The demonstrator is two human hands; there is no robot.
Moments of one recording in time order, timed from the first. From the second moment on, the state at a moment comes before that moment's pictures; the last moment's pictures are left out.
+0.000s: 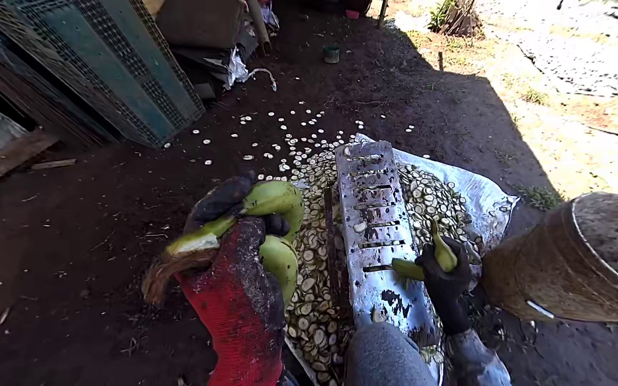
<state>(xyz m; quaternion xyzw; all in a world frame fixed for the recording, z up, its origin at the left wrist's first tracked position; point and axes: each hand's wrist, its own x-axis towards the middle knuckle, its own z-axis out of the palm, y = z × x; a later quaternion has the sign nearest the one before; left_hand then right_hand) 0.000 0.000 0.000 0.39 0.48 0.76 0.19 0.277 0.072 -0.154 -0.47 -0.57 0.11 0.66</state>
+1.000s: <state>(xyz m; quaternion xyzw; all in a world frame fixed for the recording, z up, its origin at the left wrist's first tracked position) -0.005 -0.002 -0.006 0.39 0.46 0.78 0.16 0.216 0.218 -0.145 -0.52 -0.66 0.12 0.53</state>
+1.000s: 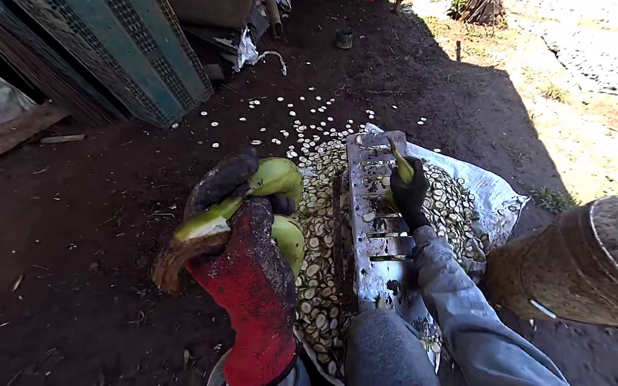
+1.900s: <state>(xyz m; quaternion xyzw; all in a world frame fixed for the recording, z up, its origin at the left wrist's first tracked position) -0.014 -0.016 -0.001 0.38 0.46 0.79 0.16 0.246 0.065 -0.138 -0.55 -0.76 0.03 0.34</state>
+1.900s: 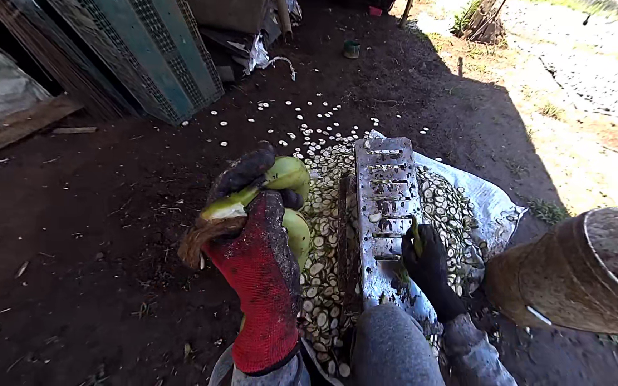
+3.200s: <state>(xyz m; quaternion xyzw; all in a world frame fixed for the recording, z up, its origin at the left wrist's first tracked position) -0.012 -0.027 -0.002 0.38 0.48 0.75 0.24 0.248 0.070 -0.171 -0.46 -0.79 0.06 0.41</state>
